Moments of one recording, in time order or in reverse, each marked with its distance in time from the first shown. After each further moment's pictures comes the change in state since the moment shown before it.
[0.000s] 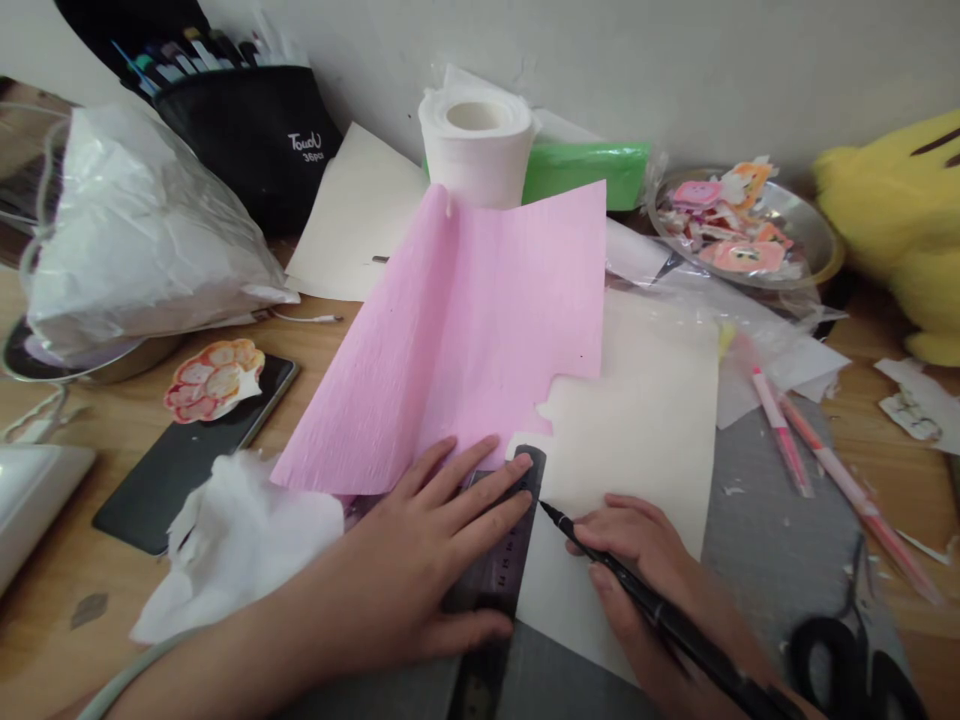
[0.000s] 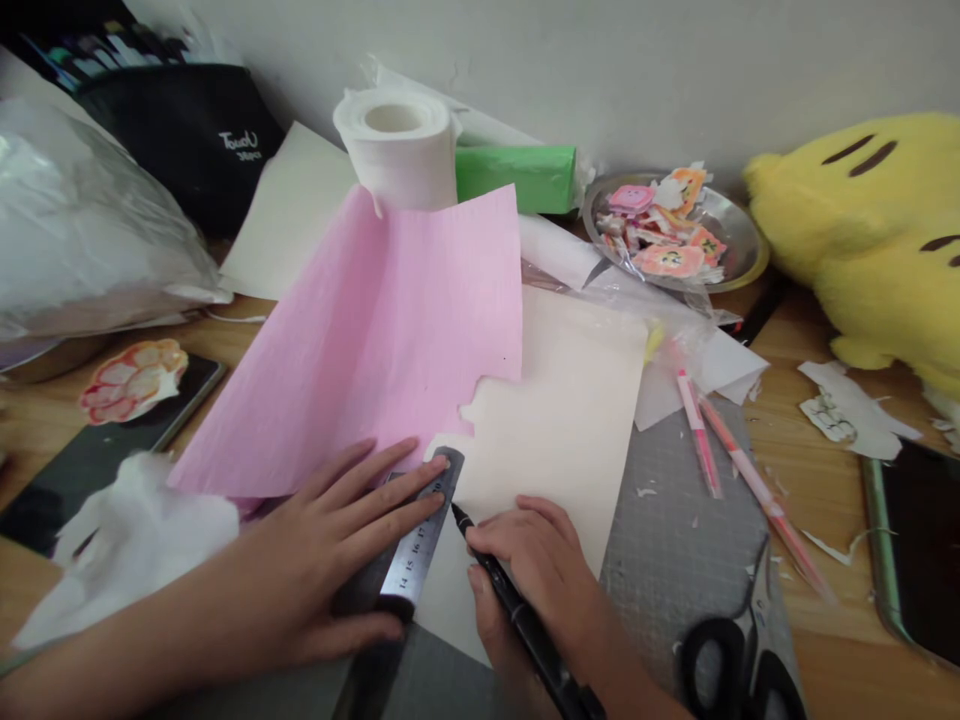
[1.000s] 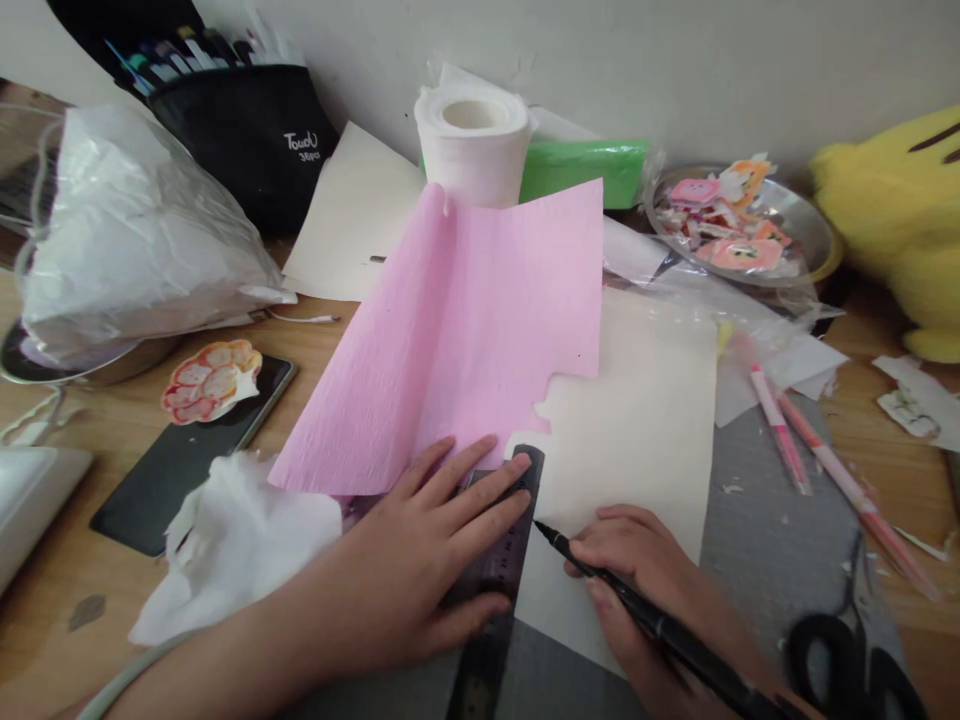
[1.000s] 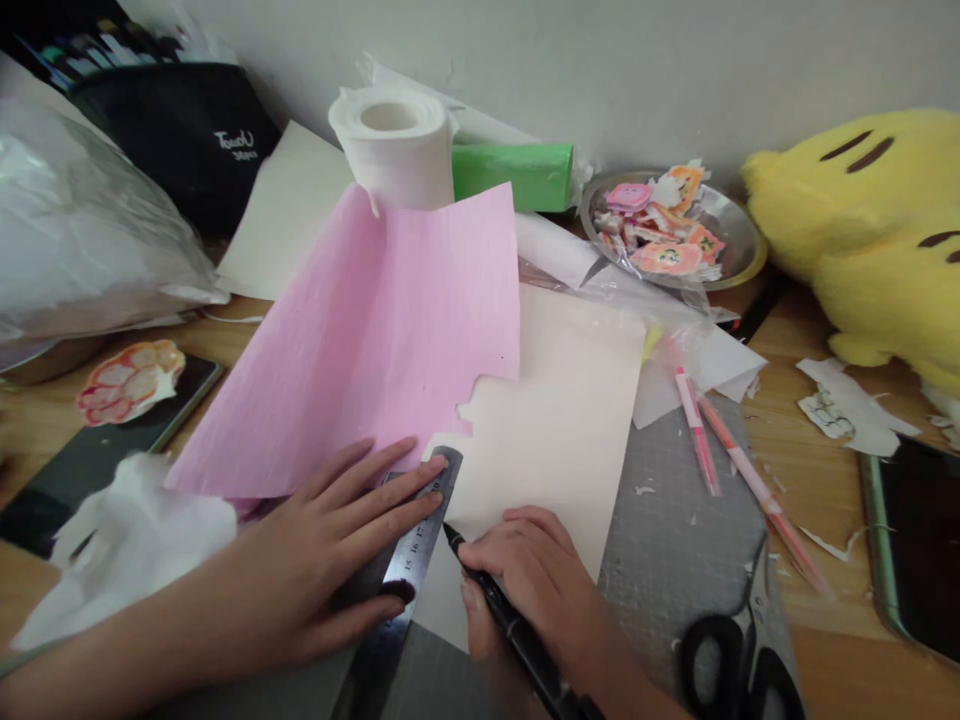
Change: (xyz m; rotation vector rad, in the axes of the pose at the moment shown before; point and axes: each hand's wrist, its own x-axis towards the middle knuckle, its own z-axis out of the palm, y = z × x) left_hand -0.001 0.002 0.000 -0.014 0.017 -0.005; right_hand 0.003 -0.004 -0.003 0.087 -0.023 -0.038
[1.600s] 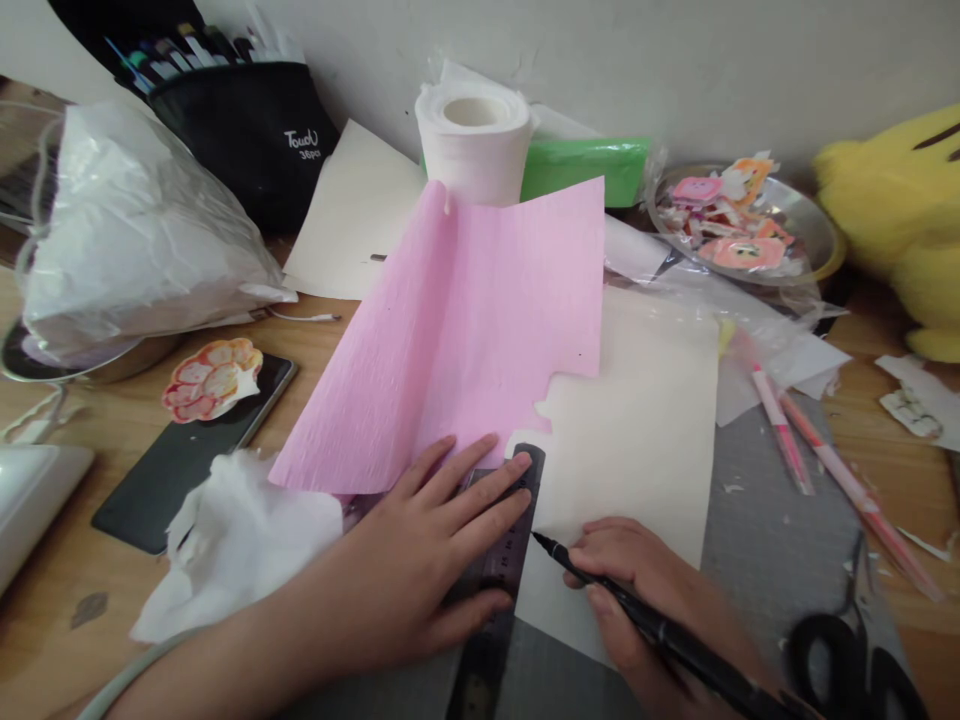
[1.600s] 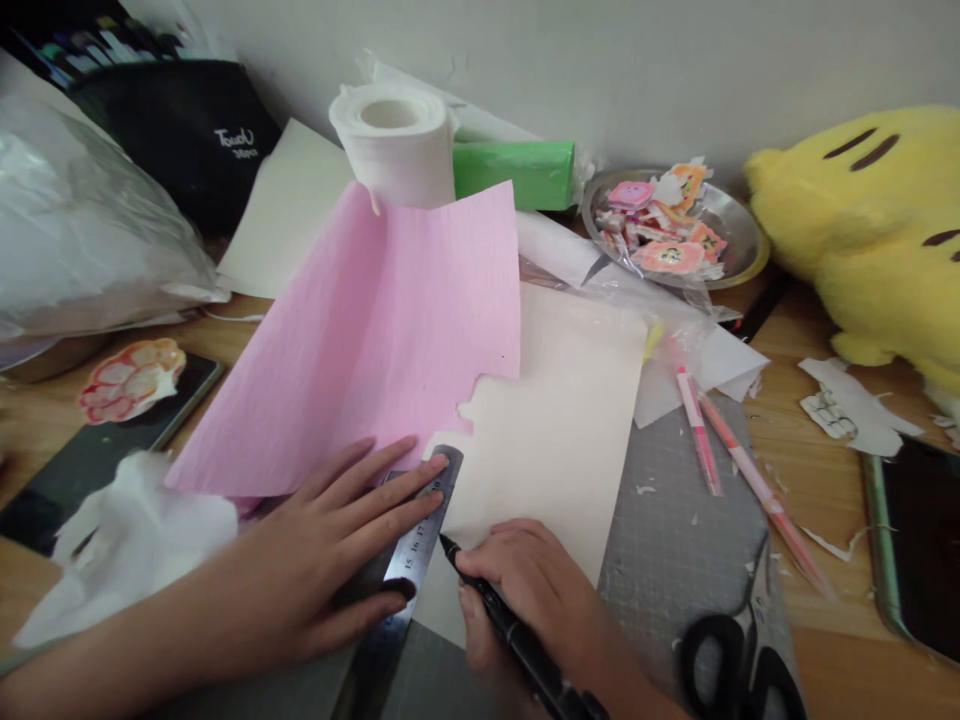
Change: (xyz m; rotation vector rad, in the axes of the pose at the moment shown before) left_hand 0.000 0.001 0.001 0.055 -0.010 0.001; right_hand -0.006 -0.003 -0.002 0.068 -0.056 0.059
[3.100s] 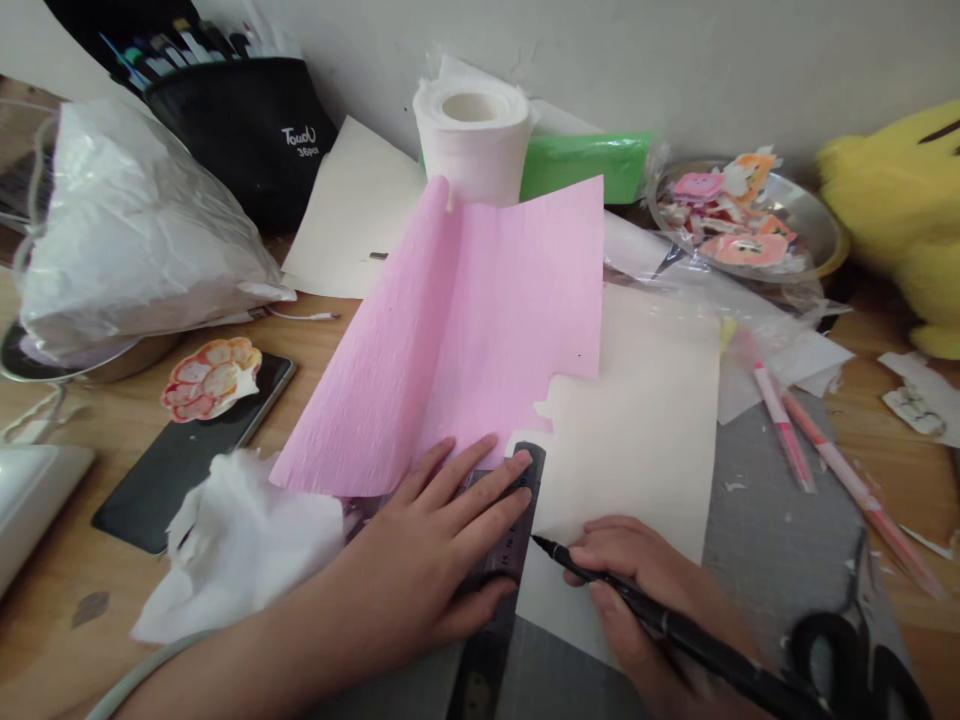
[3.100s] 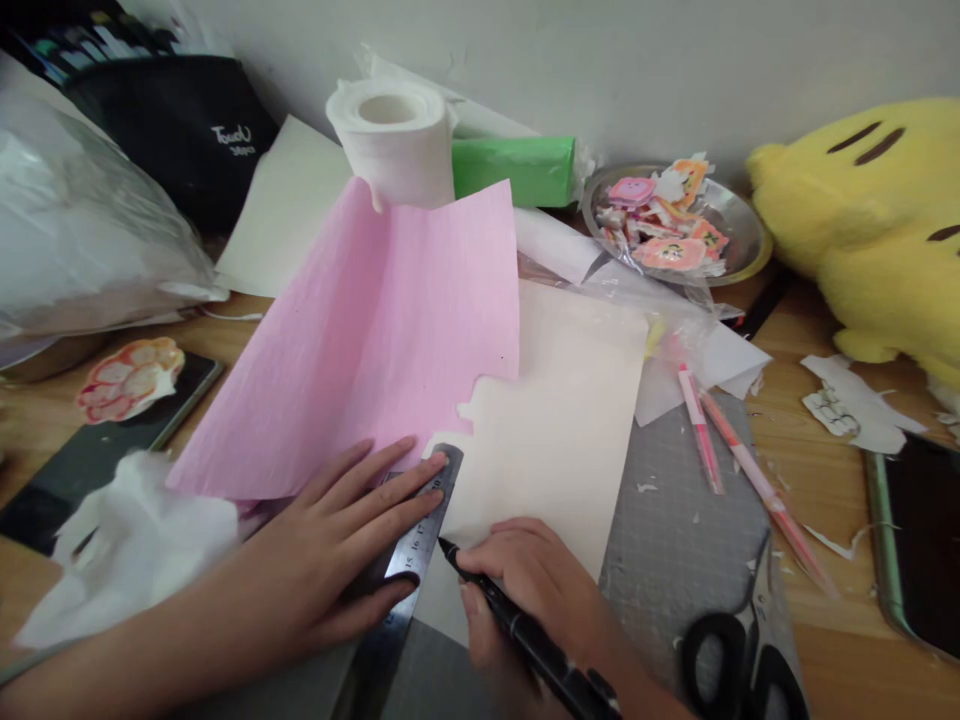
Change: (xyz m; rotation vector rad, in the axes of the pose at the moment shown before) left_hand 0.003 0.006 0.006 -0.001 0.092 -0.049; right_hand 0.002 -0.004 0.005 0.018 0.107 0.058
